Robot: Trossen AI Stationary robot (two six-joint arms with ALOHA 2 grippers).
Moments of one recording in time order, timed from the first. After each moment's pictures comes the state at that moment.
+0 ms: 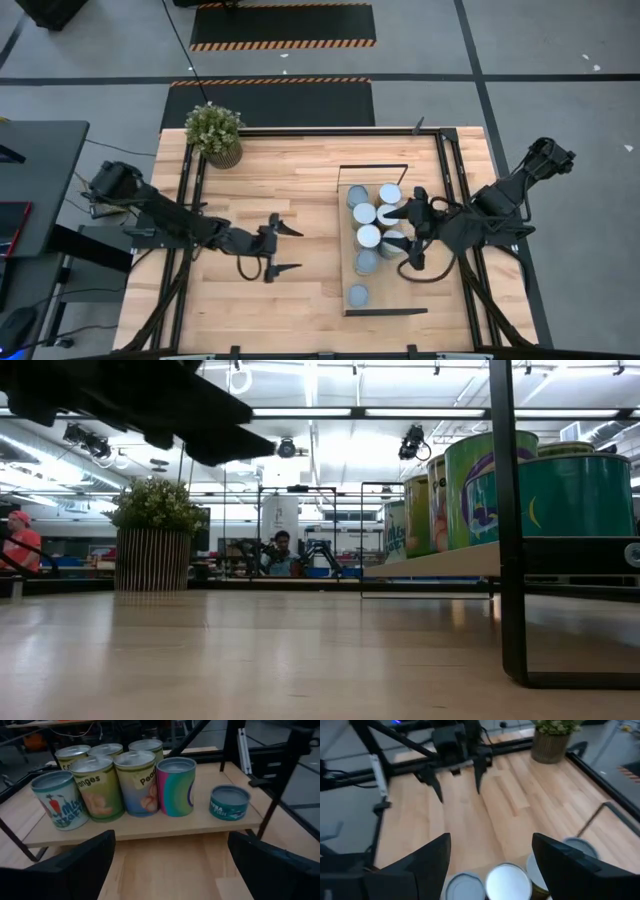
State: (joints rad) left arm -0.40 1.41 0.49 0.66 -0.38 -0.04; right arm 0.62 1.12 1.16 -0.70 0.67 0.56
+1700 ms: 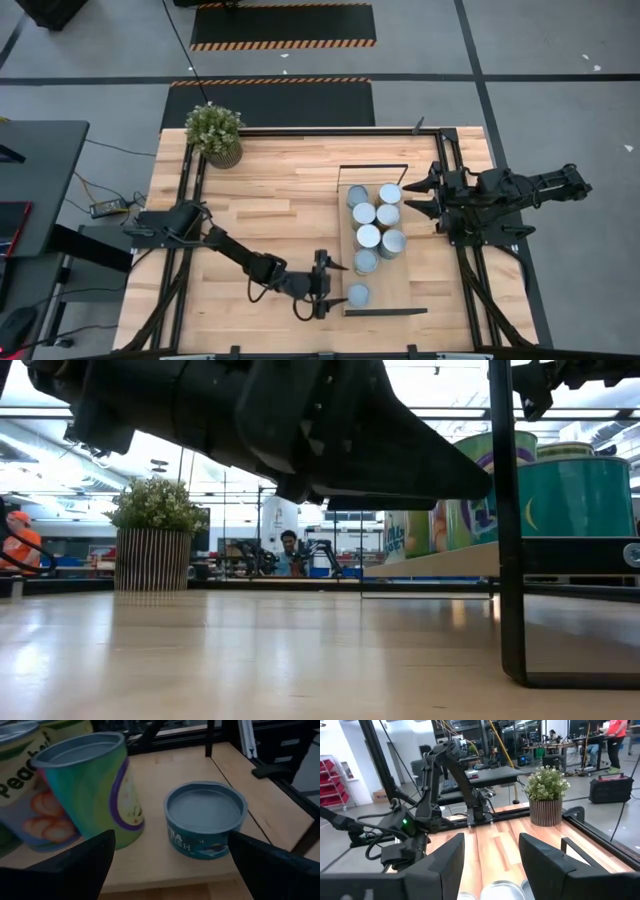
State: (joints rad) left arm -0.48 2.09 1.08 0.68 -0.47 -0.04; right arm 0.21 0.36 0.44 -0.09 0.27 0.15
